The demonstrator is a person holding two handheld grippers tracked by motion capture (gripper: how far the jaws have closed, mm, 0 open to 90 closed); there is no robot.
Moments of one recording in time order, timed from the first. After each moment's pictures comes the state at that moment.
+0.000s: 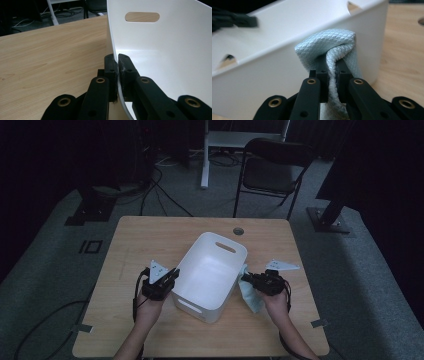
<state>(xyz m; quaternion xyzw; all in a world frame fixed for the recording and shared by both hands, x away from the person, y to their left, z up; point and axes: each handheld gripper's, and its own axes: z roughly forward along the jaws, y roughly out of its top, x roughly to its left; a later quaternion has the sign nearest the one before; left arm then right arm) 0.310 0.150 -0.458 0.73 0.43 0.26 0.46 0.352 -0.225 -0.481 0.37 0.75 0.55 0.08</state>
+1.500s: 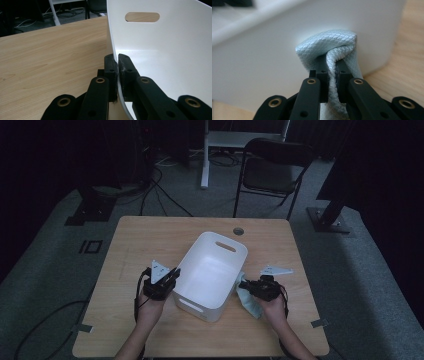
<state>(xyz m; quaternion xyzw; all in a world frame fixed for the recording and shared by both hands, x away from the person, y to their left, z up) 0.310 0.146 -0.458 0.73 0.43 0.27 0.45 0.347 -0.218 -0.501 0.38 0.77 0.51 0.06</state>
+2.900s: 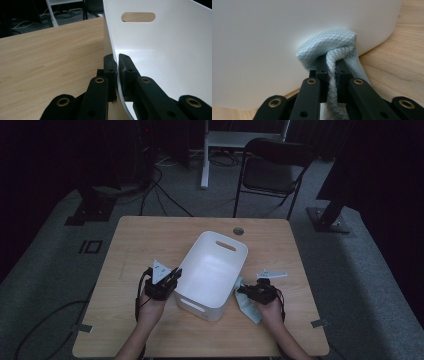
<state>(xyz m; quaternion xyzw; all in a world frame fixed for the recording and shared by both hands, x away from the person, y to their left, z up) 0.310 0.142 -0.459 0.73 0.43 0.27 0.46 0.353 -0.215 -0.533 0.41 0.78 0.48 0.04</state>
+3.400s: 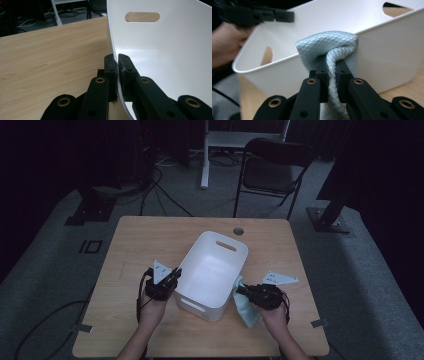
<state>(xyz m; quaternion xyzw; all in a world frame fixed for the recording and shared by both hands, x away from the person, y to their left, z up) 0.309 0.140 -0.459 0.73 0.43 0.27 0.45 0.307 -0.206 -0.474 0.33 0.76 0.55 0.08</state>
